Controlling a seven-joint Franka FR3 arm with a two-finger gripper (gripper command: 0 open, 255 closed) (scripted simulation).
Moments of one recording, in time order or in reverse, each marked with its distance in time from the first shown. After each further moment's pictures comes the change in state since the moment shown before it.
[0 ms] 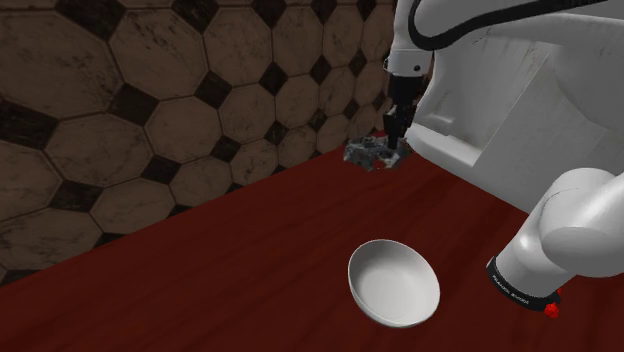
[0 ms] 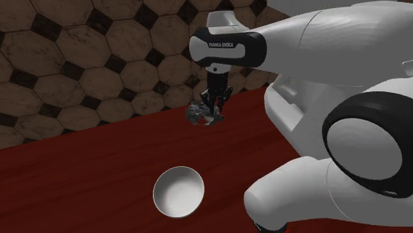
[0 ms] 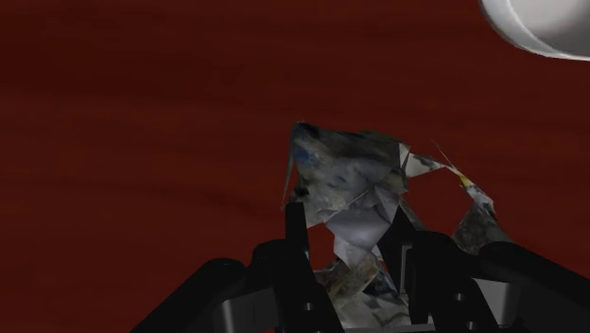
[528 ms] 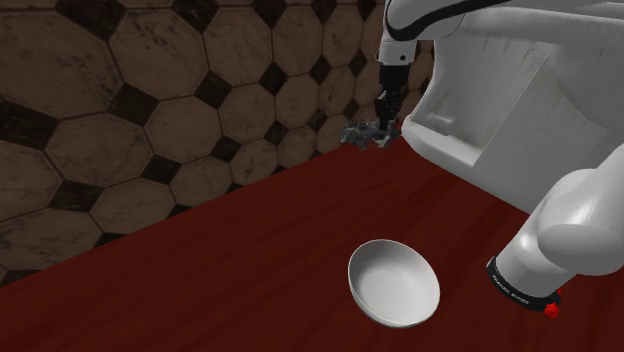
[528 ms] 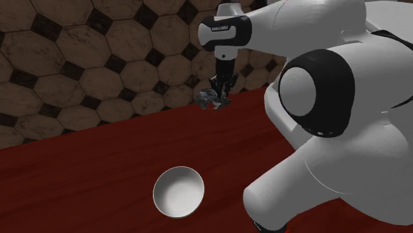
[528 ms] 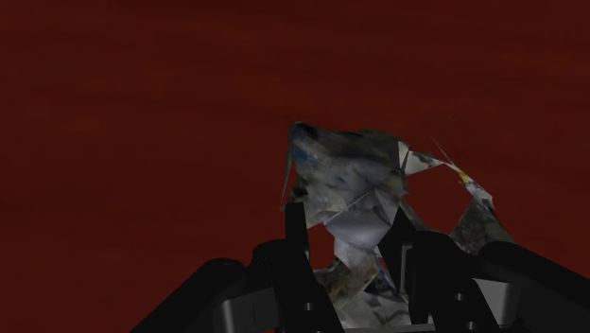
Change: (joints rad) arm -0.053 0.255 -0.096 0.235 -0.031 0.010 -0.143
